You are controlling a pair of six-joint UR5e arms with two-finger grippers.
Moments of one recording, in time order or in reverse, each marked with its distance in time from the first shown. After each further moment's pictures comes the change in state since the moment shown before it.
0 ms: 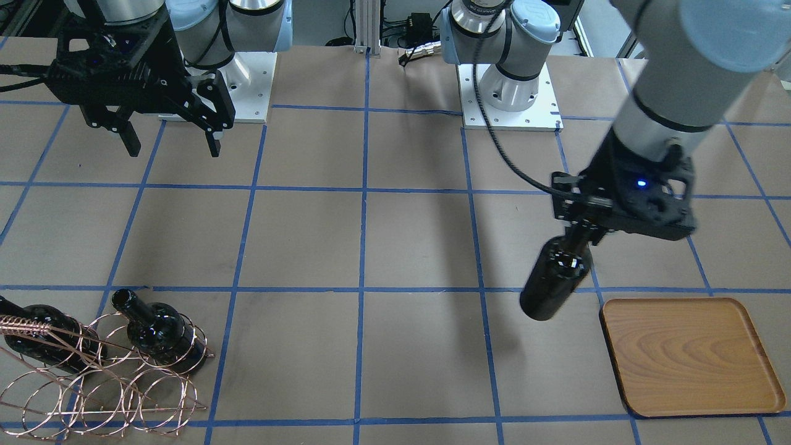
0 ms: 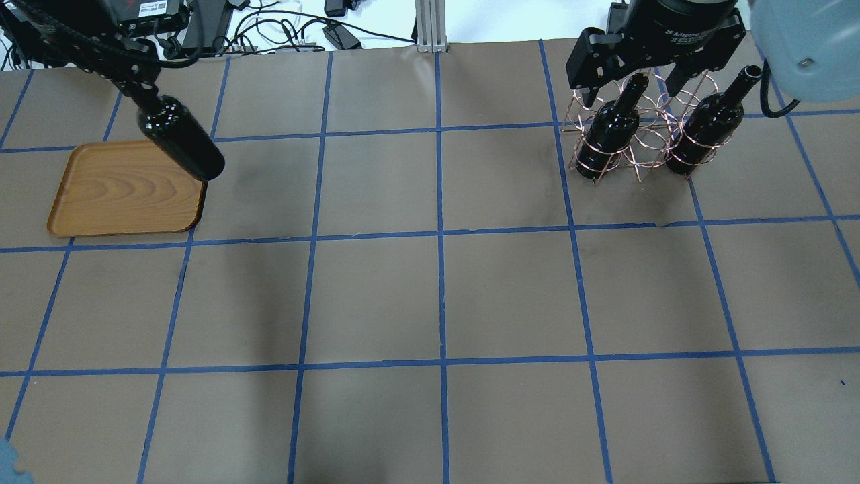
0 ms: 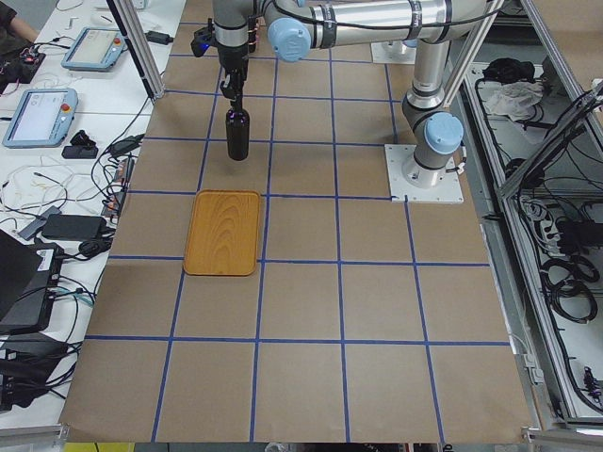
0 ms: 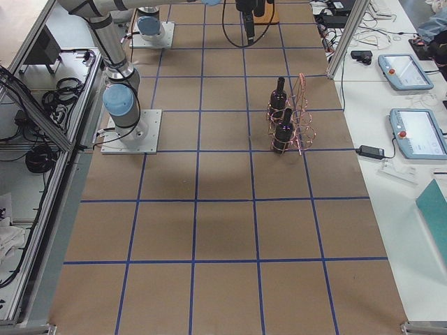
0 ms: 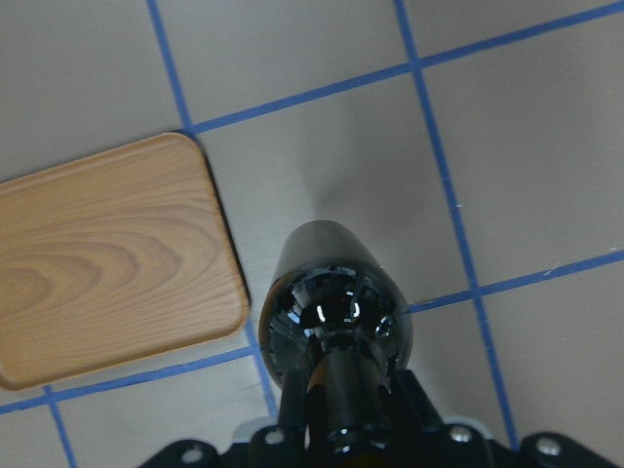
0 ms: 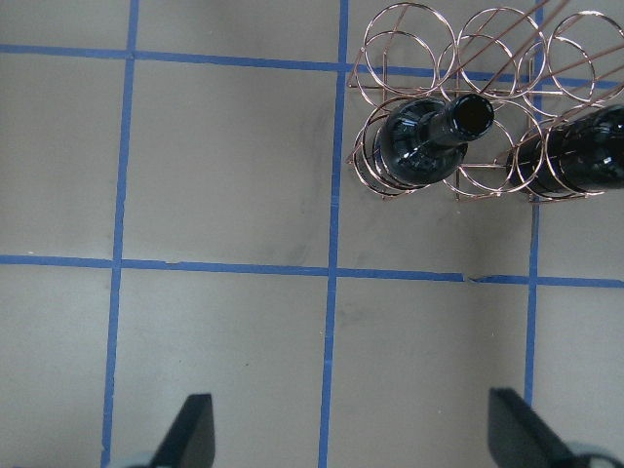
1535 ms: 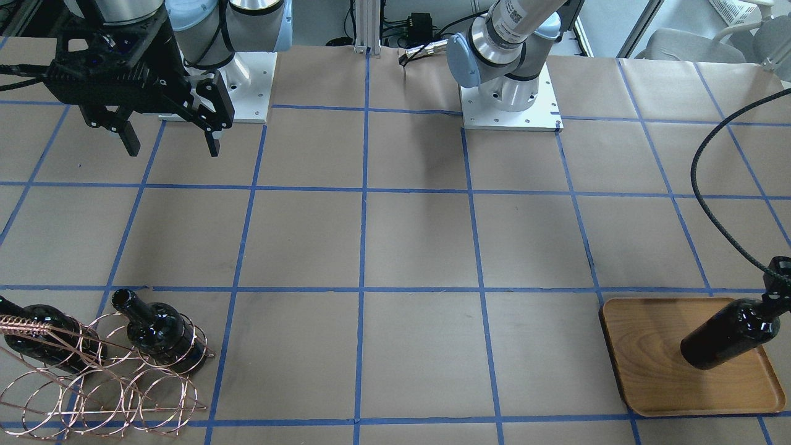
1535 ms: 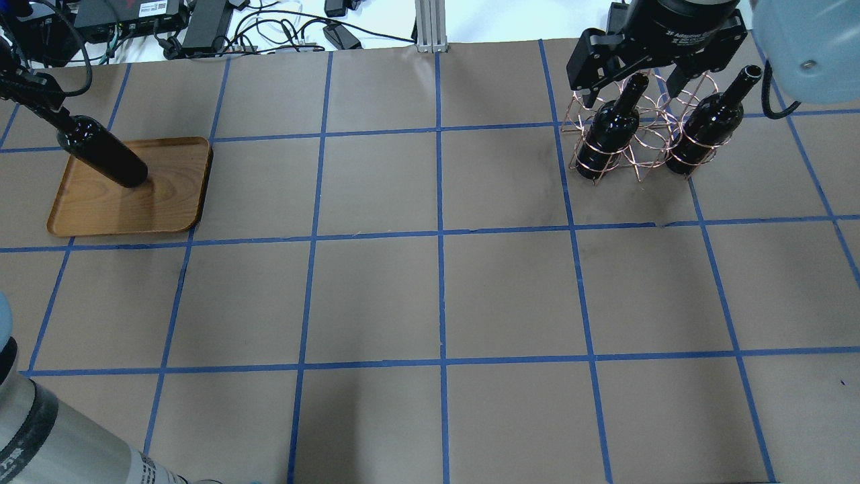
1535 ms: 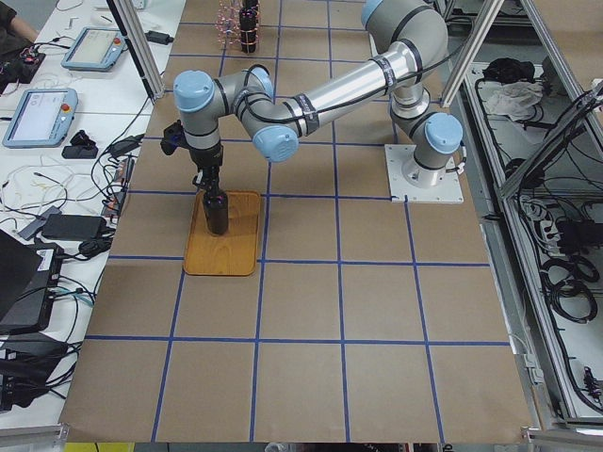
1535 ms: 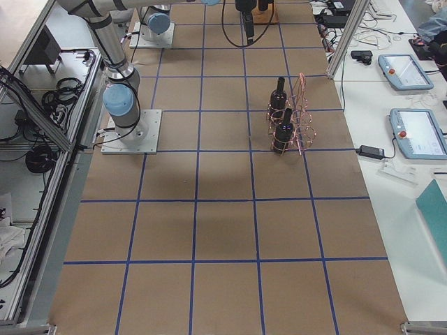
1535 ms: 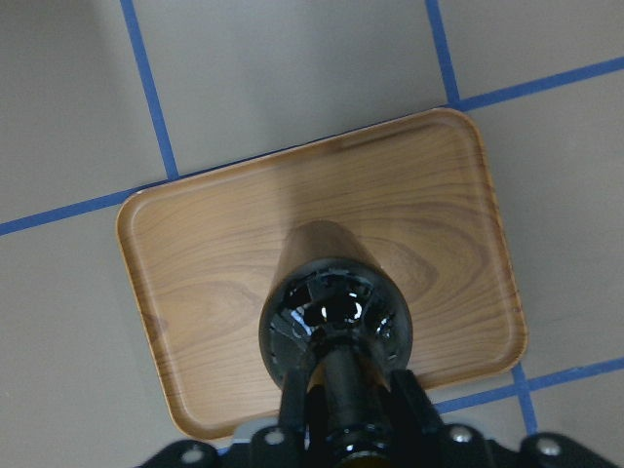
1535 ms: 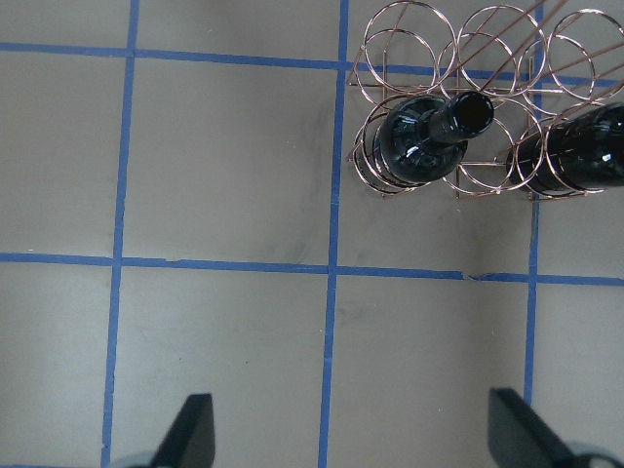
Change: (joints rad) left arm 0.227 -0.219 0.066 0.143 -0.045 0.219; right arm 0.000 -0.004 0.003 0.002 0.000 -0.001
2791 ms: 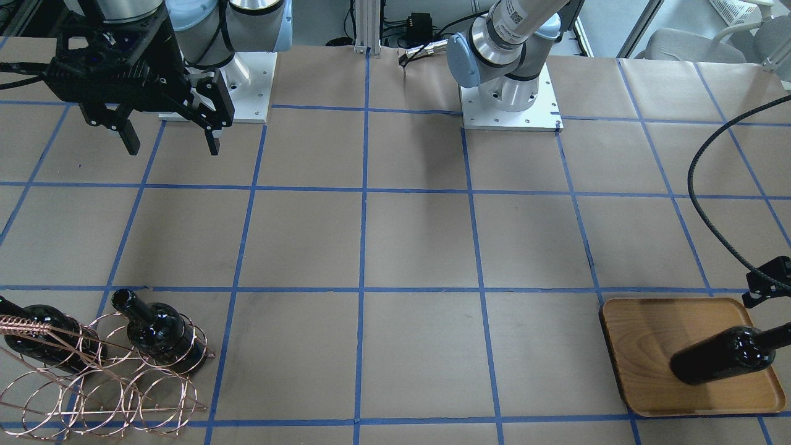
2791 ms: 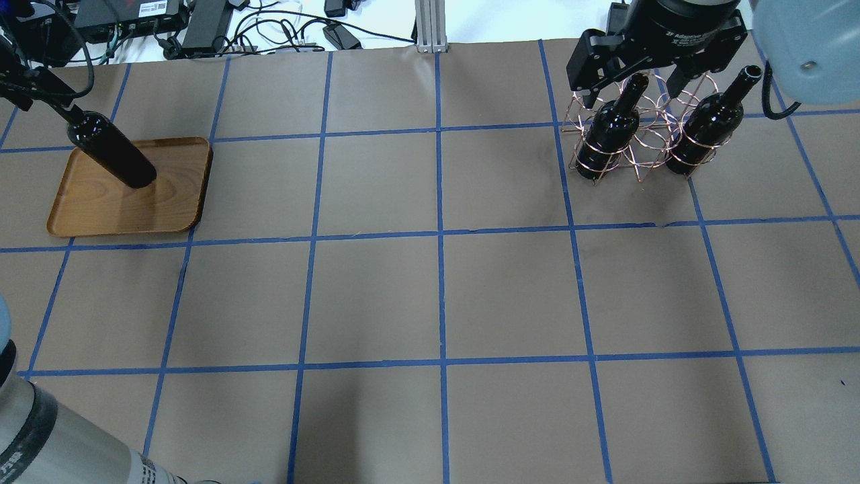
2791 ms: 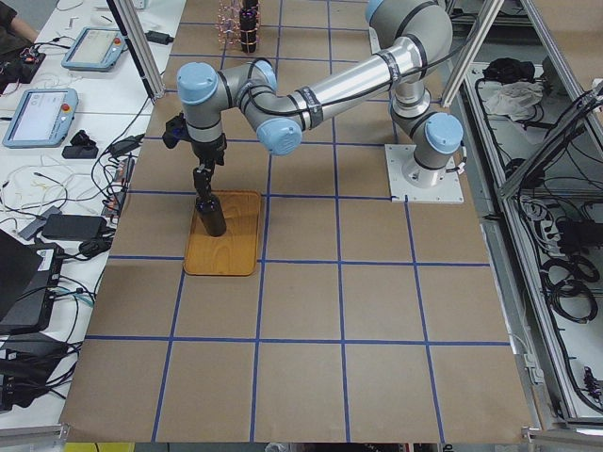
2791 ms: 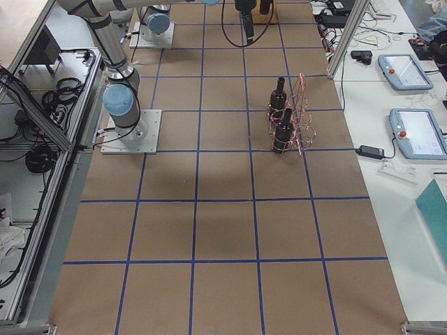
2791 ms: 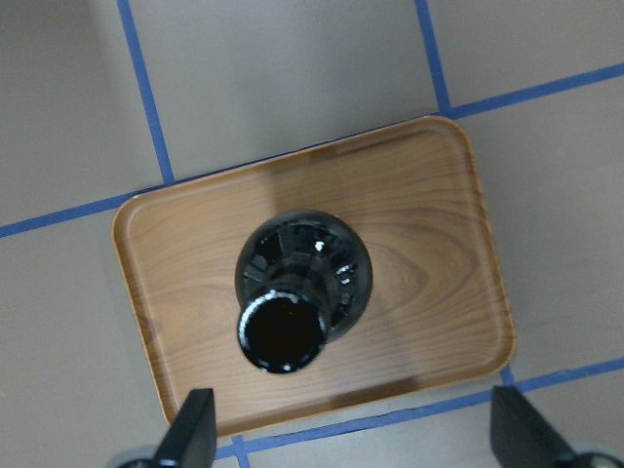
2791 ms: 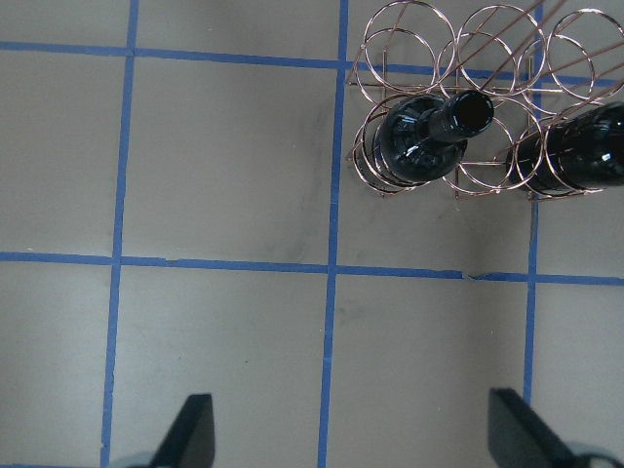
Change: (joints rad) left arm -0.014 0.071 -0.014 -0.063 -0.012 -0.056; right arm 0.001 -0.002 0.000 0.001 -0.002 0.000
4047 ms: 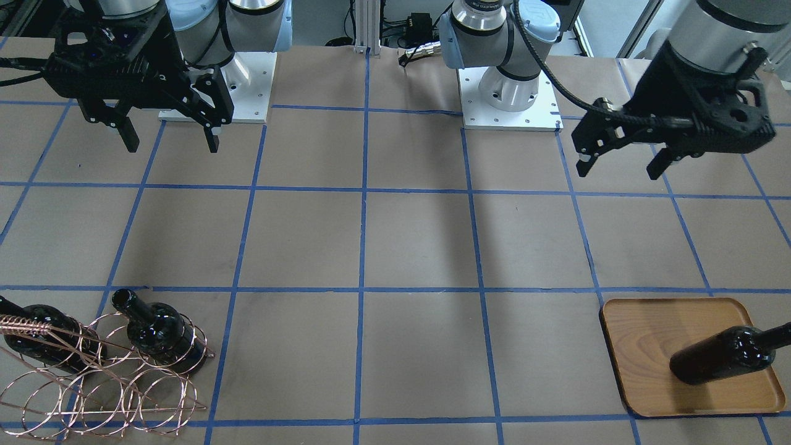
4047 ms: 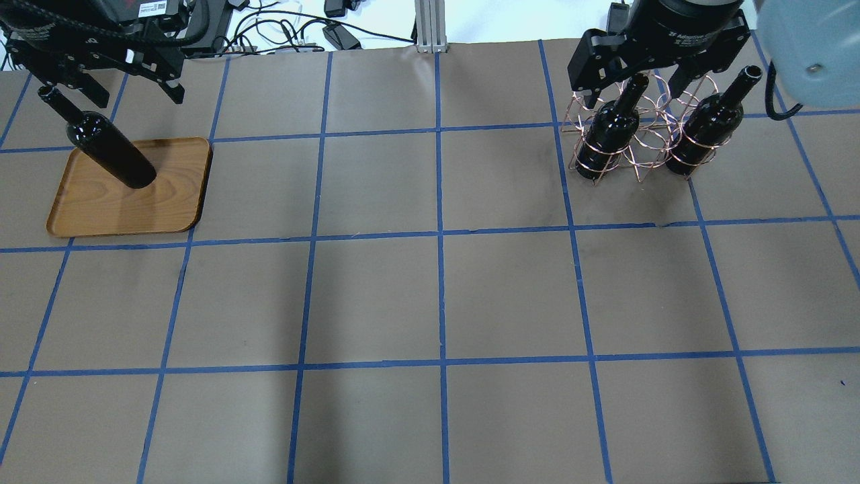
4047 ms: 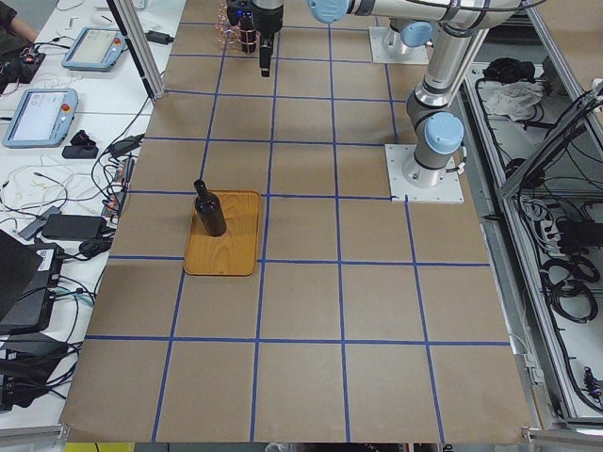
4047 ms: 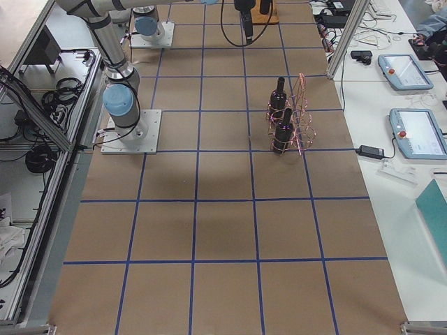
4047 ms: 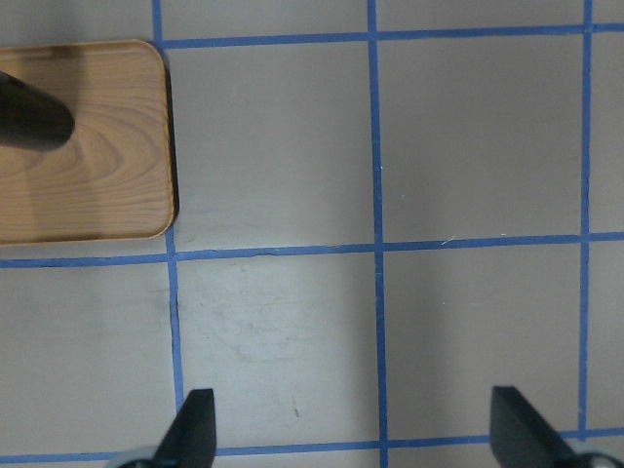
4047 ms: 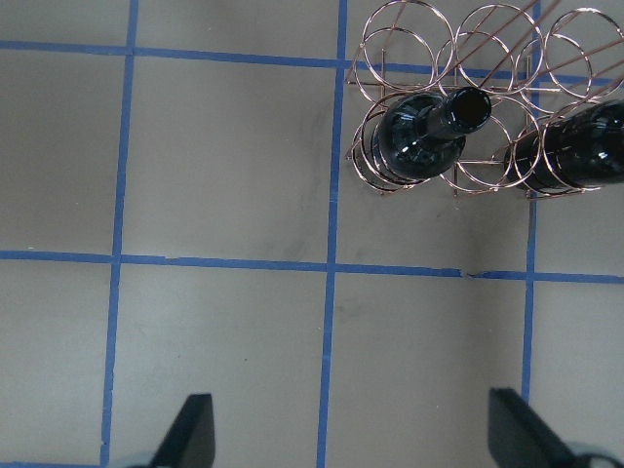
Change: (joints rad) left arm -0.406 0.372 -0.178 -0.202 0.014 -0.555; right arm 0.000 -0.005 0.002 0.004 -0.001 0.000
